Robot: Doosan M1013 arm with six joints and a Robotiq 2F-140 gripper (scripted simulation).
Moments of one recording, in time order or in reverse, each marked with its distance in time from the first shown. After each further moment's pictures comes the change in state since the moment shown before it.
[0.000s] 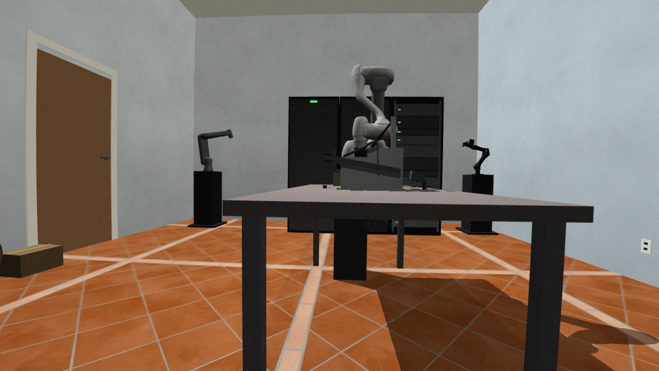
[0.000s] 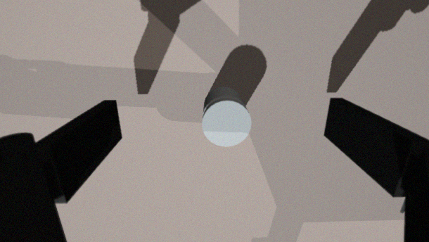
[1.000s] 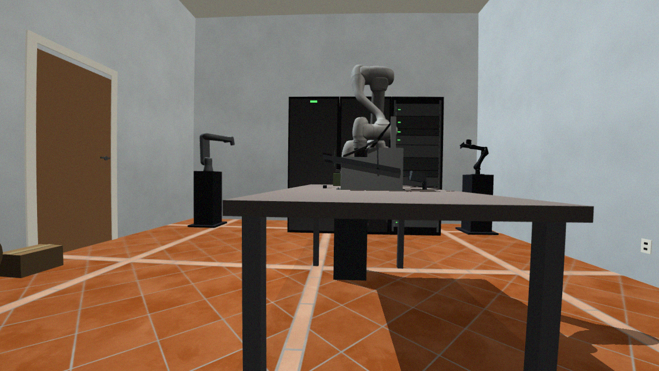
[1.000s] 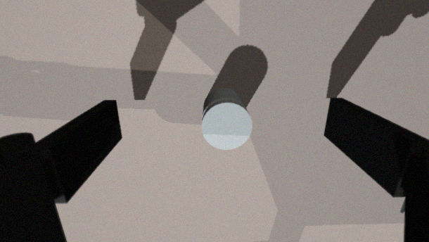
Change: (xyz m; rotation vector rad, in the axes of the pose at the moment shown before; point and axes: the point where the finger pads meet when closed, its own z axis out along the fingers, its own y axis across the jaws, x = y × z) arm 0.000 0.000 0.004 0.000 0.000 0.000
